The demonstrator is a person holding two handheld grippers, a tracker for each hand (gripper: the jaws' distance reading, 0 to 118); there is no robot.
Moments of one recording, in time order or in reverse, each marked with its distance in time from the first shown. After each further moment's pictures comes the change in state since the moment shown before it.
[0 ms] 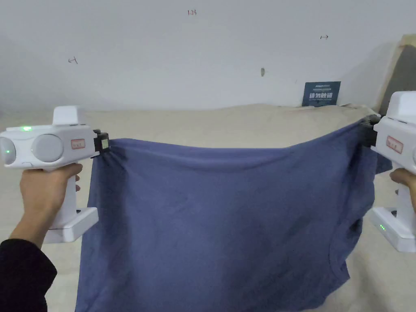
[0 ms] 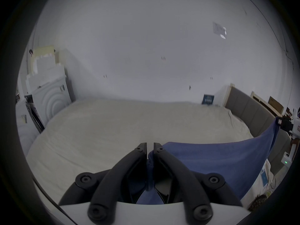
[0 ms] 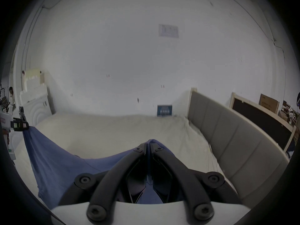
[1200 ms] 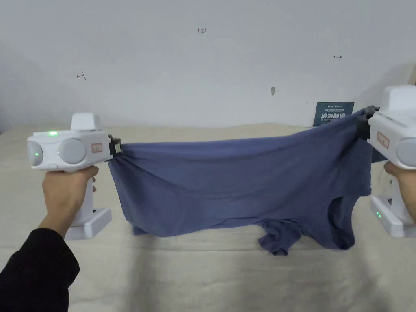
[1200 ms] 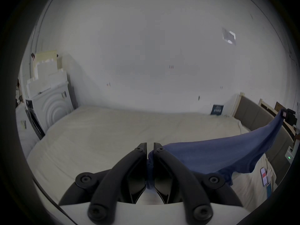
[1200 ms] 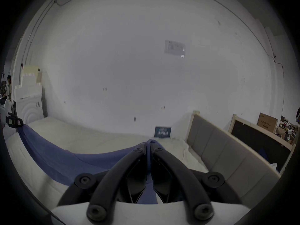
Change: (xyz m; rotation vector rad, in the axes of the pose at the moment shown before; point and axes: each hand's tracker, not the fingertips) left arm 0.002 0.000 -0.103 -0.018 0.042 0.005; right arm -0.006 -0.001 -0.108 0.057 -0.039 0.096
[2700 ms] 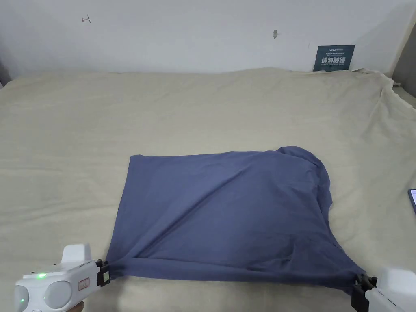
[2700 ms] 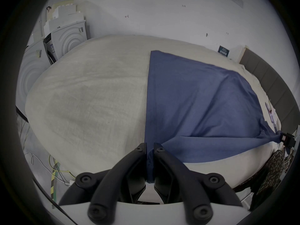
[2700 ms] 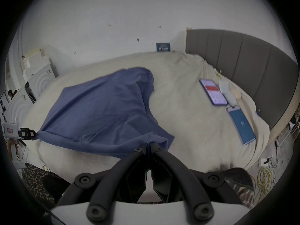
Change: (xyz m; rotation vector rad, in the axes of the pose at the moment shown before) left arm -0.048 -0.367 0.178 -0.437 0.054 0.072; right arm -0.001 -0.314 0.285 -0.565 0.084 -0.167
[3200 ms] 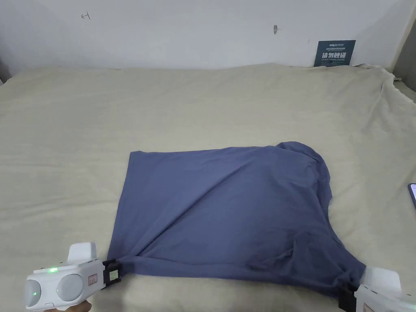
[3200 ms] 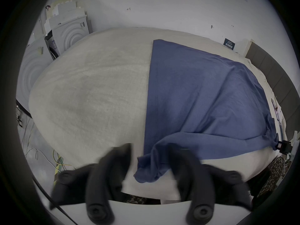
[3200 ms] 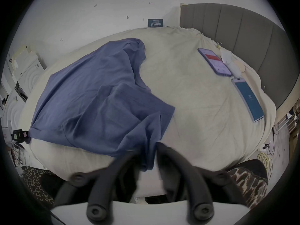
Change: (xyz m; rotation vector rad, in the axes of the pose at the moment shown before) left arm 0.012 -0.004 0.001 -0.038 0.071 0.019; right arm -0.014 -0.008 -0.016 -0.154 -0.044 -0.049
